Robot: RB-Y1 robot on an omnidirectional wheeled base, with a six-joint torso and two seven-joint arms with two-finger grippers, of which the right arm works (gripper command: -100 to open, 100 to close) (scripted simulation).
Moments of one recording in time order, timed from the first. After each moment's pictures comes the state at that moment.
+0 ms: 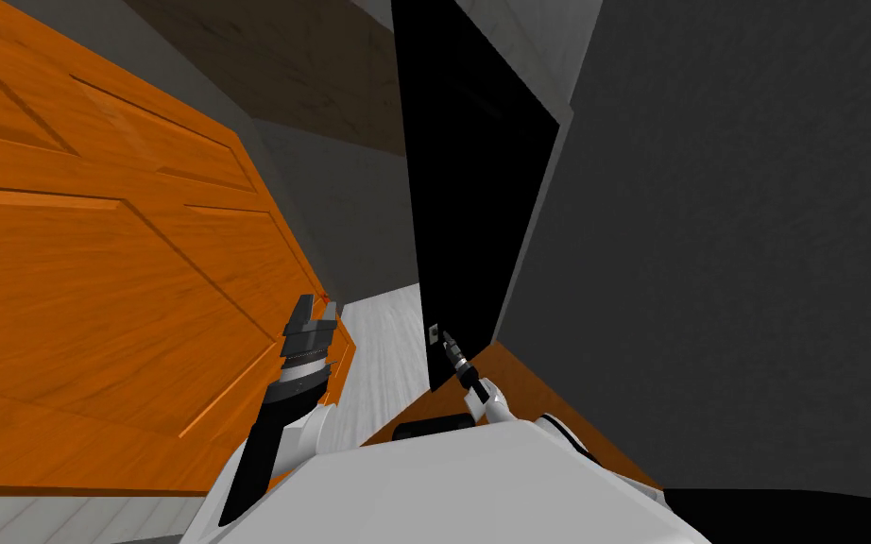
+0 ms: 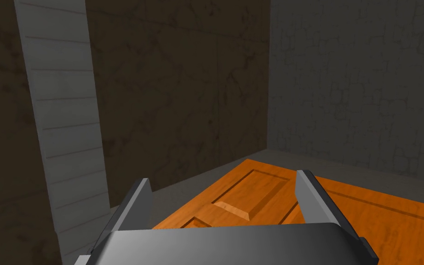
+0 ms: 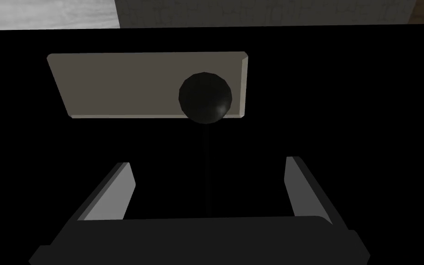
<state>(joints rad) -0.25 -0.02 0.18 -0.49 0.19 -0.87 -0.14</state>
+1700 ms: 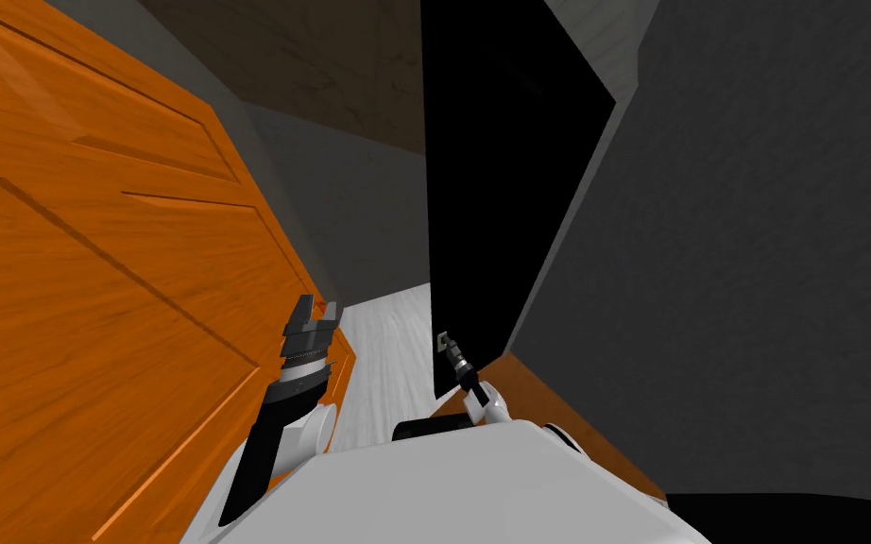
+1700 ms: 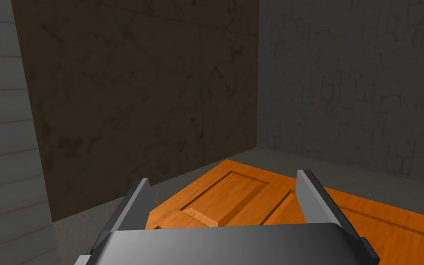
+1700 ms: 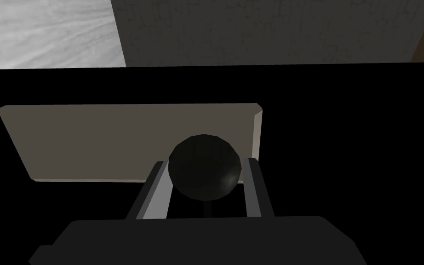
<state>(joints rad) -0.21 -0.01 0.16 -0.55 0.18 -0.84 -0.13</state>
